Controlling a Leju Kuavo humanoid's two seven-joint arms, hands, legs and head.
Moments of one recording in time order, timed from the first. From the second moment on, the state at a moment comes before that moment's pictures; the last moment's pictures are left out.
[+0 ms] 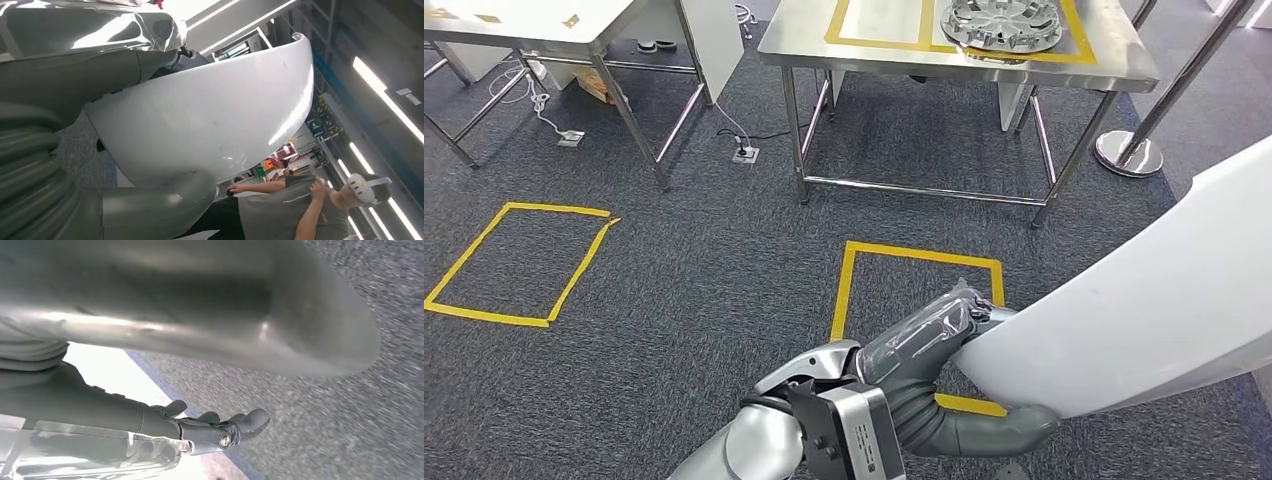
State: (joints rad) left arm -0.48 -0.32 -0.93 -1.30 -0.20 -0.23 -0.41; right arm -0.08 0.08 -0.63 -0.19 1.29 -0.11 -0.04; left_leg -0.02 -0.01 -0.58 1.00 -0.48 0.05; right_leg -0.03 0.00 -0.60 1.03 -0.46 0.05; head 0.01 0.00
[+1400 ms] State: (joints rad) left arm -0.45 -0.30 -0.96 -1.34 -0.20 -0.24 -0.40; right arm -0.08 0.08 -0.60 -0.19 1.32 -0.11 -0.06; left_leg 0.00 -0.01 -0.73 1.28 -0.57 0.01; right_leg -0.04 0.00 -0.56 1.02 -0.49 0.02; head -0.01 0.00
